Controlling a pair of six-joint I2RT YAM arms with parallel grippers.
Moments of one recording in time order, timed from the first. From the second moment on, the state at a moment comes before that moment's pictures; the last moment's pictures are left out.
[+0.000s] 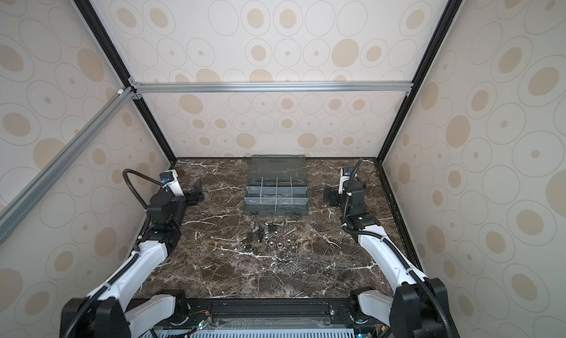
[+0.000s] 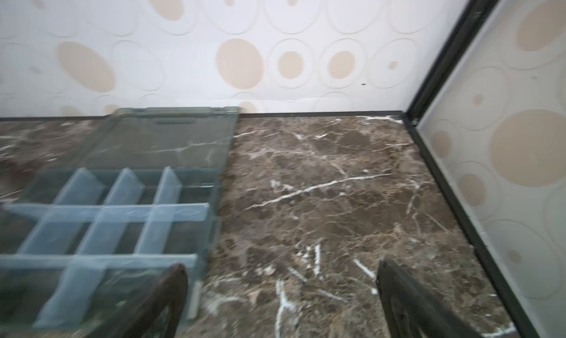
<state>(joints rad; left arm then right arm) -0.06 1.00 0.56 0.29 -0.12 -0.17 0.22 1.14 0.82 -0.12 0.15 0.12</state>
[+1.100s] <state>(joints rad) -0.65 1.44 0.63 -0.01 -0.18 -0.40 0.74 1.00 0.60 -0.62 0.11 0.59</state>
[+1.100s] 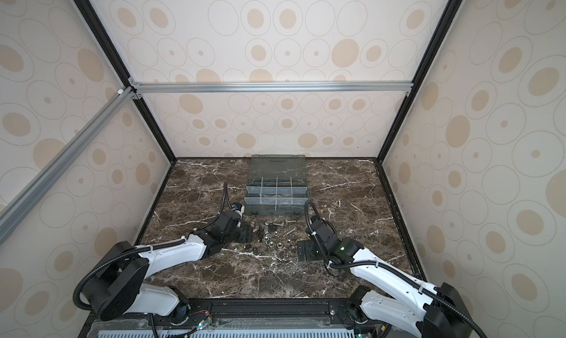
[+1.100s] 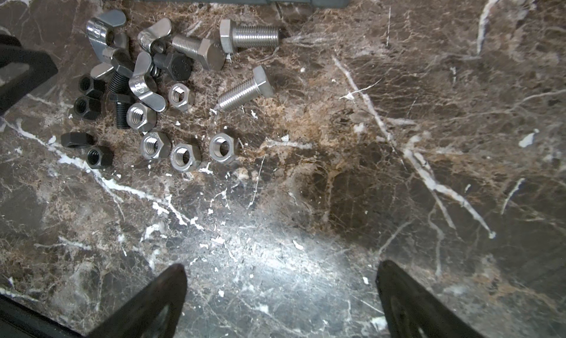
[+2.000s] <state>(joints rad) -0.66 1.72 0.81 -0.01 -0.26 -0.34 0.74 0.93 0.60 -0.66 0.13 0.66</state>
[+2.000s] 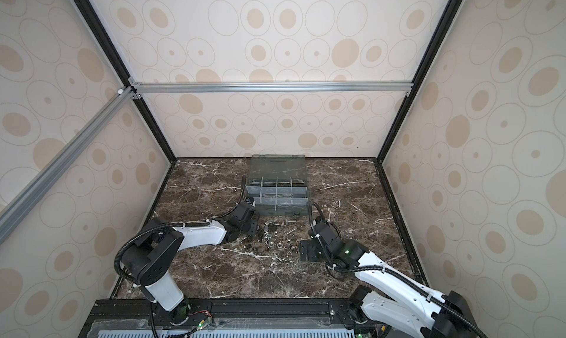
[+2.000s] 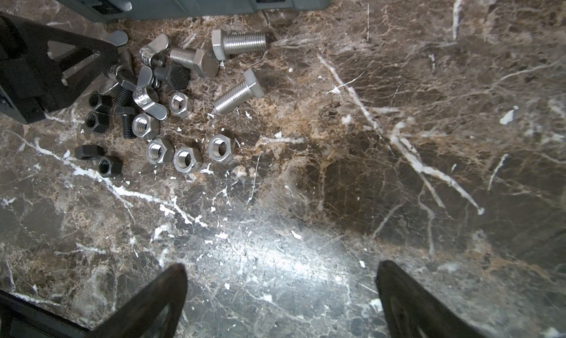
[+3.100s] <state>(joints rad) -0.66 1.57 0.71 -0.05 -0.23 -0.34 0.74 0.95 0.59 -0.66 0.20 0.68</state>
